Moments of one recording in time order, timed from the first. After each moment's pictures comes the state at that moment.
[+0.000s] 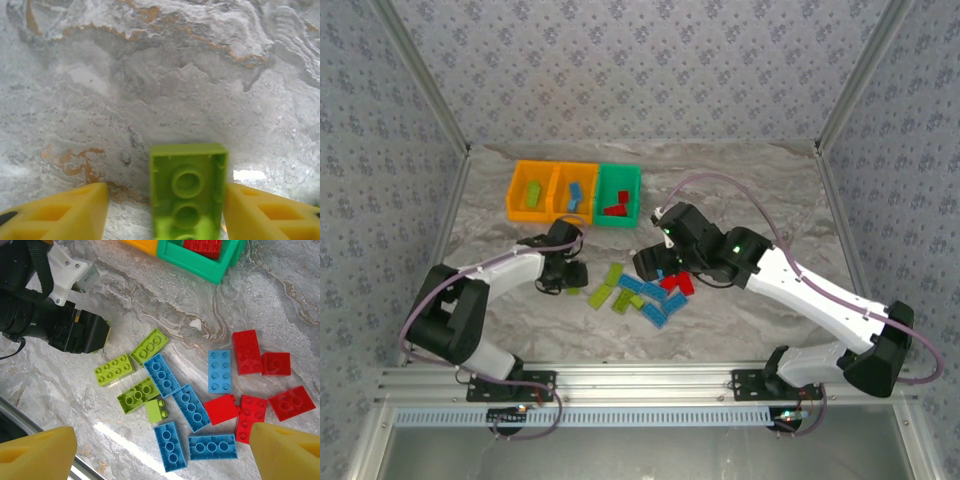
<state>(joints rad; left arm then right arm) -0.45 1.52 0.78 -0.56 -0.02 -0.53 0.93 1.29 1.28 -0.85 0.09 0.43</state>
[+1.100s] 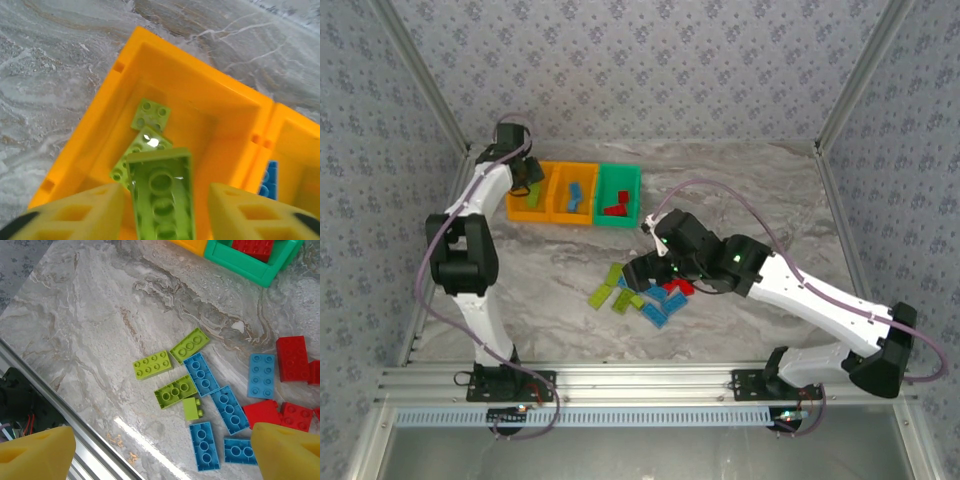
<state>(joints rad) -0.04 2.00 1.70 -0.63 -0.10 -0.43 1.00 1.26 1.26 -0.79 0.03 0.45</state>
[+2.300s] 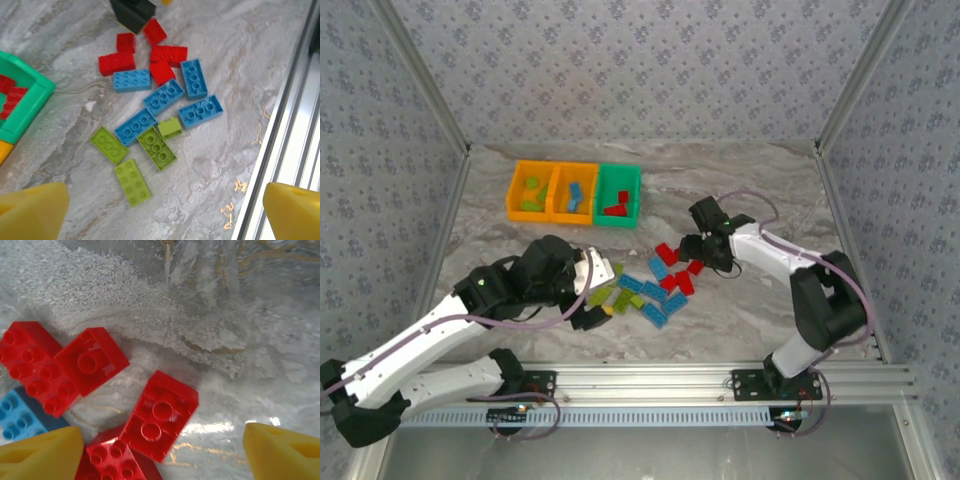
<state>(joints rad) -0.94 0.90 0.99 -0.90 0.08 0.26 0.49 1.62 1.03 -0.65 0.02 0.67</state>
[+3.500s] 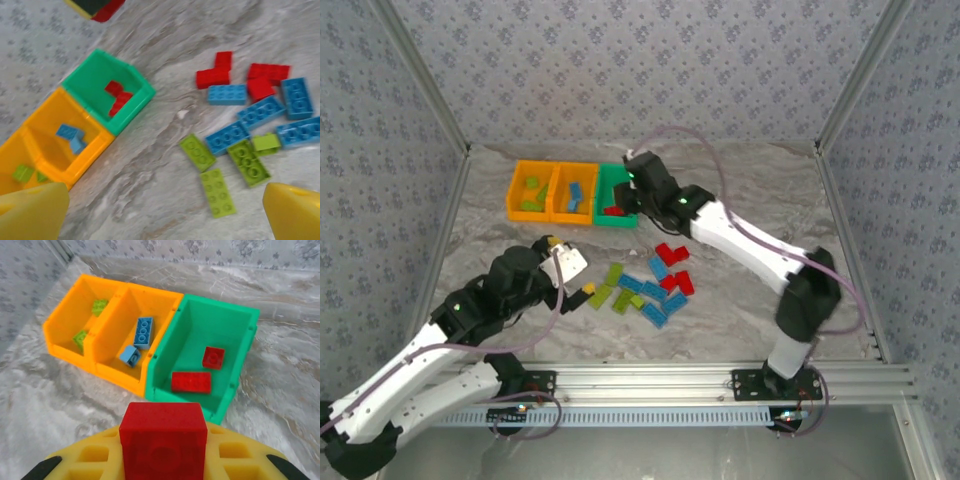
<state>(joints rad) -0.81 0.70 0.81 -0.68 -0.16 0.33 0.78 1.82 1.66 -0.48 0.18 0.39</state>
